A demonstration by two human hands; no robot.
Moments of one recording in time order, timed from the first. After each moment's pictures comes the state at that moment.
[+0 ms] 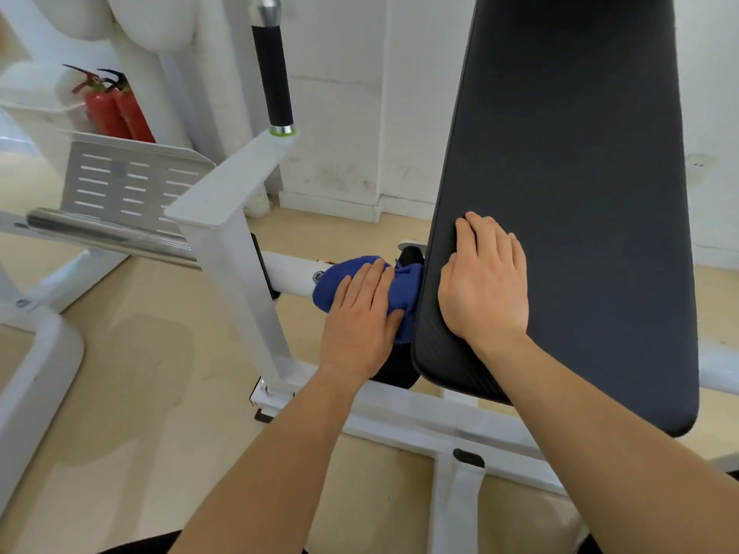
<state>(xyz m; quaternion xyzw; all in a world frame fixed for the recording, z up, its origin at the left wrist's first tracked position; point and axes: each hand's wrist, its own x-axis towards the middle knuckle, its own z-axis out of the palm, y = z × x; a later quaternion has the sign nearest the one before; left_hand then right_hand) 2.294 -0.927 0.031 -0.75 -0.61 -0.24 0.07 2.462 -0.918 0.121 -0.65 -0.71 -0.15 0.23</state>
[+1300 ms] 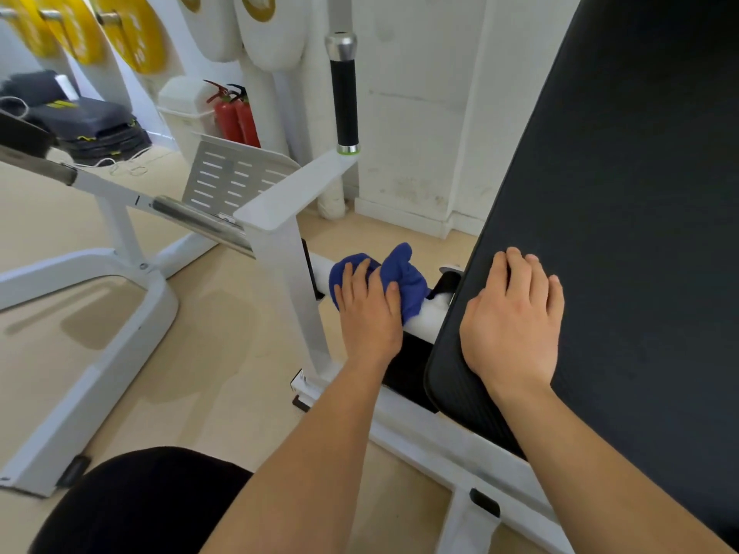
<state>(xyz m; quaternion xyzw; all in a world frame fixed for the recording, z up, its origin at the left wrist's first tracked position) 2.297 -0.897 0.043 -0.53 -0.77 -0.35 0.02 2.468 -0.917 0.120 -0.62 -0.73 -0.14 0.25</state>
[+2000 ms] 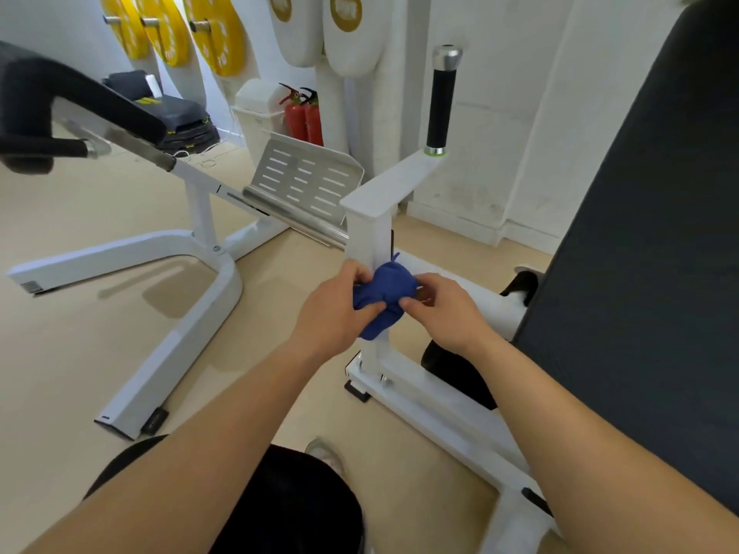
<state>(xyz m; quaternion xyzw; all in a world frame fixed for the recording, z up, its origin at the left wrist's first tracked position) 2.174 -1.039 0.128 -0.57 -0.73 -0.35 -0.12 2.341 -0.951 0.133 -0.42 -0.79 0.39 0.21</state>
